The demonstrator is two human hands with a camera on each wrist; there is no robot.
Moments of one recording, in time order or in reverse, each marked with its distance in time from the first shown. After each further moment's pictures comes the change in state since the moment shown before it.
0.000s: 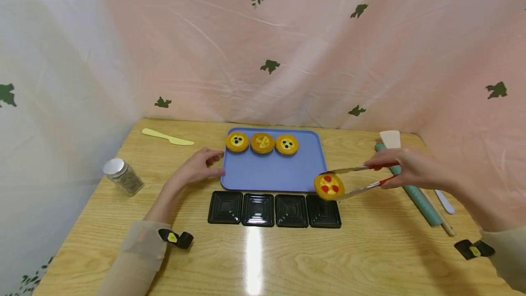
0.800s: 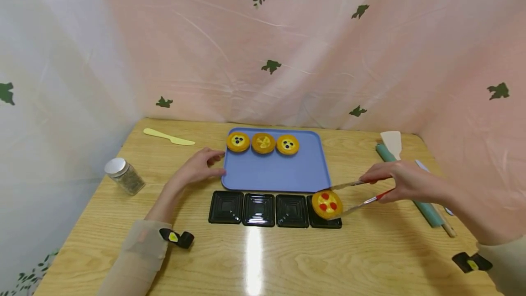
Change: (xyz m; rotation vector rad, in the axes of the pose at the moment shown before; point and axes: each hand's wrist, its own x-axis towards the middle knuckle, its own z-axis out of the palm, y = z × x) left_hand 0.000 -0.002 0.001 0.008 0.009 0.014; right_hand -0.004 -0.008 0.021 0.018 -0.057 -0.112
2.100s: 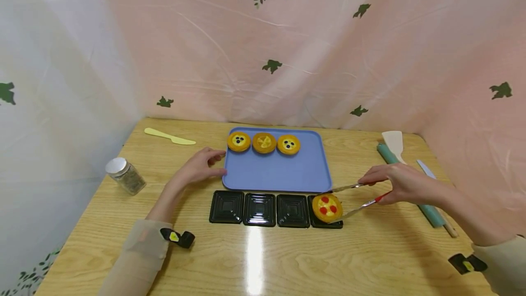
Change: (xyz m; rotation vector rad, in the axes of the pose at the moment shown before) left_hand -0.001 0.000 -0.001 0.016 0.006 0.008; right_hand 0.002 0.002 0.009 -0.047 -0.058 0.097
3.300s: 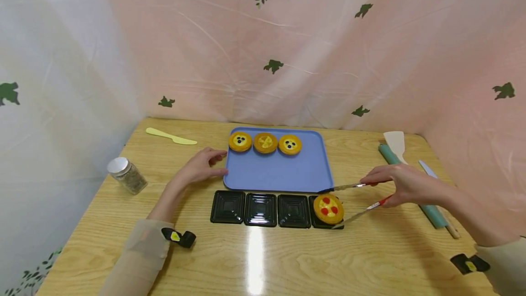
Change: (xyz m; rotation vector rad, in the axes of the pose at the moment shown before) left_hand 0.001 -0.001 0.001 -0.005 0.009 -0.014; right_hand -0.003 0.005 -0.001 0.057 -0.009 -0.025
